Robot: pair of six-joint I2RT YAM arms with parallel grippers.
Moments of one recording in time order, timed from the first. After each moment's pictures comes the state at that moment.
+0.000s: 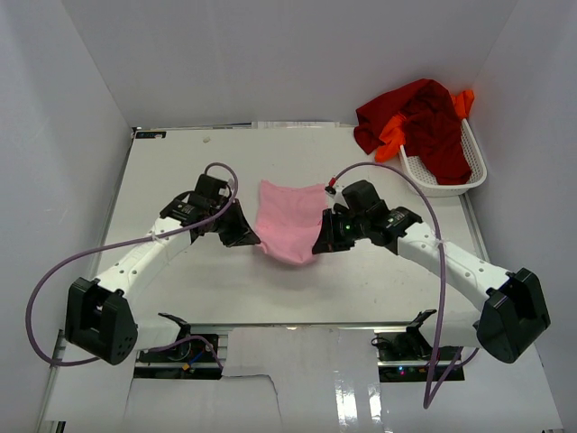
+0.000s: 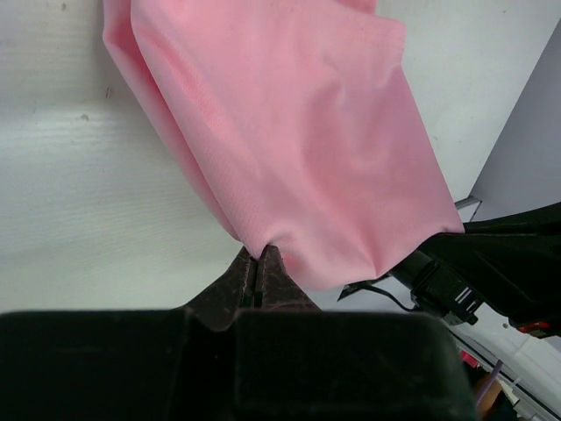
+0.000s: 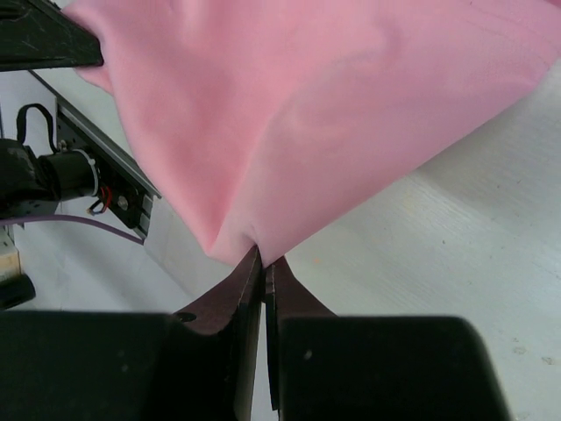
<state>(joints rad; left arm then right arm) -0.43 1.27 0.96 -0.66 0.36 -0.79 0.70 1.27 0.93 -0.50 -0.39 0.52</state>
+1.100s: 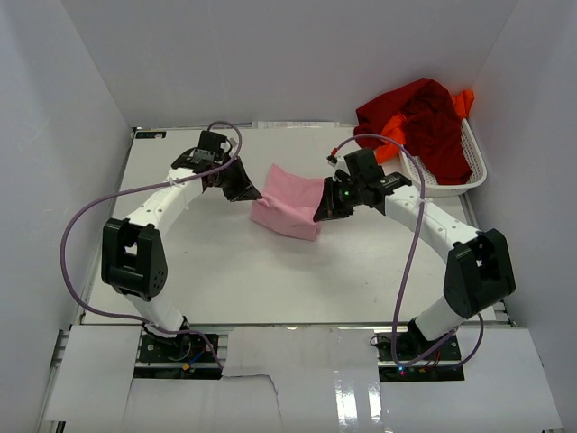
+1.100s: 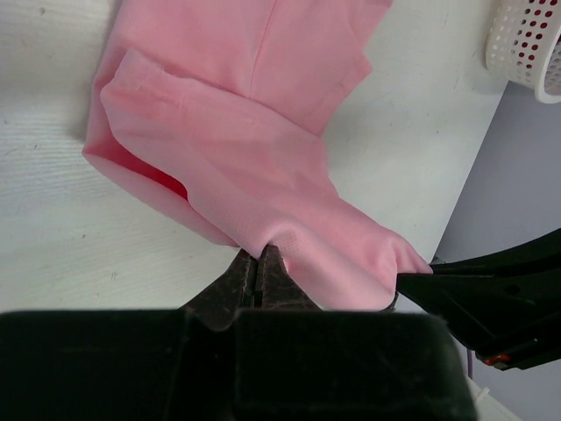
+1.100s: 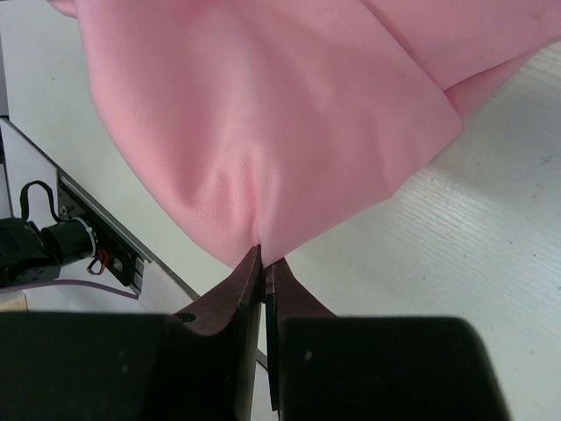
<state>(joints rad) -0.28 1.69 1.38 -0.62 0.41 -0.69 0.51 1.55 1.21 -0.53 -0.46 0.40</state>
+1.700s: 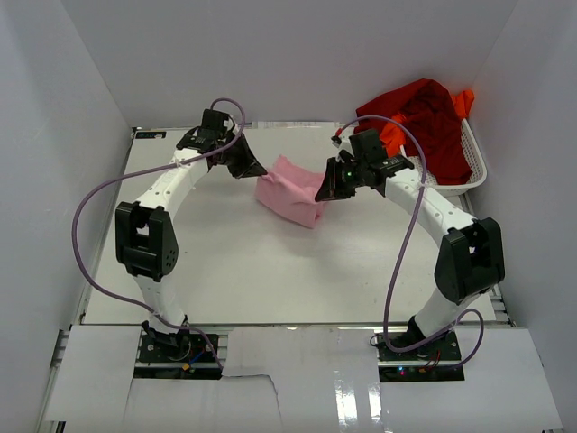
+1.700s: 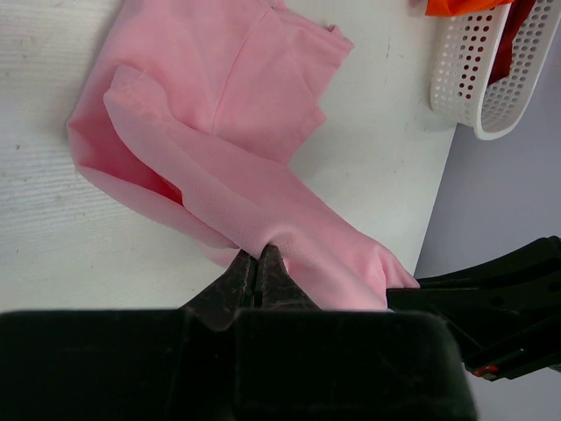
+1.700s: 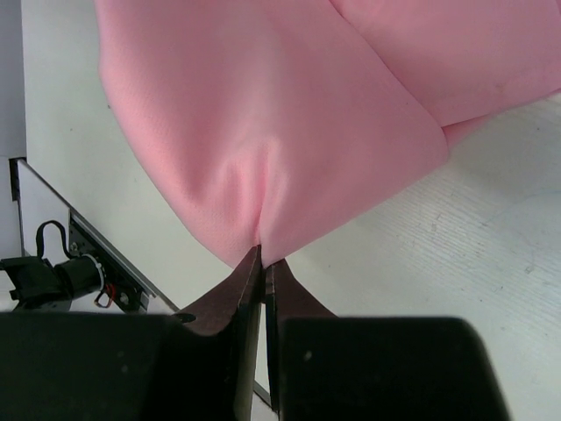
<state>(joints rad) -0.27 1.86 1.65 -0.63 0.44 -0.68 0.45 1.66 1.38 -0.56 -0.48 0.38</state>
